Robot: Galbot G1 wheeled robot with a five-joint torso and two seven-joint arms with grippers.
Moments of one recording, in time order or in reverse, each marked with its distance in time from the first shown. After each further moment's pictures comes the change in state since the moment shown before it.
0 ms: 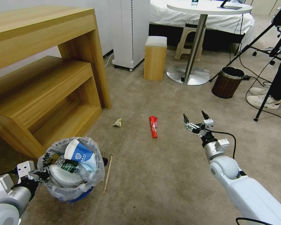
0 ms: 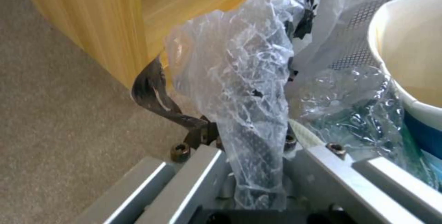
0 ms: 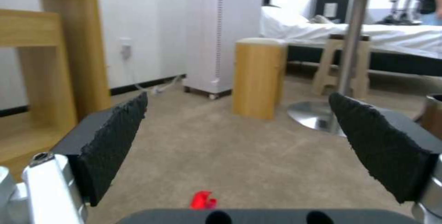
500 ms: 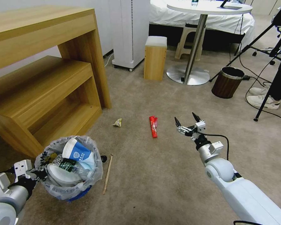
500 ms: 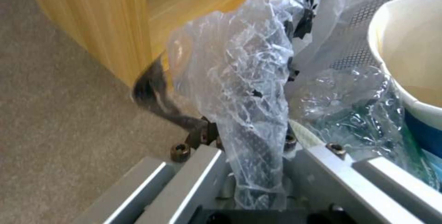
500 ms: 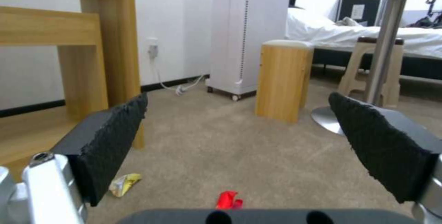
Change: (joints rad) left arm 0.018 0.004 -0.023 -0.013 -0.009 0.000 0.000; right arm -0.013 -0.006 -0.034 0.039 -0.011 0.001 -0.032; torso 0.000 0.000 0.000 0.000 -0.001
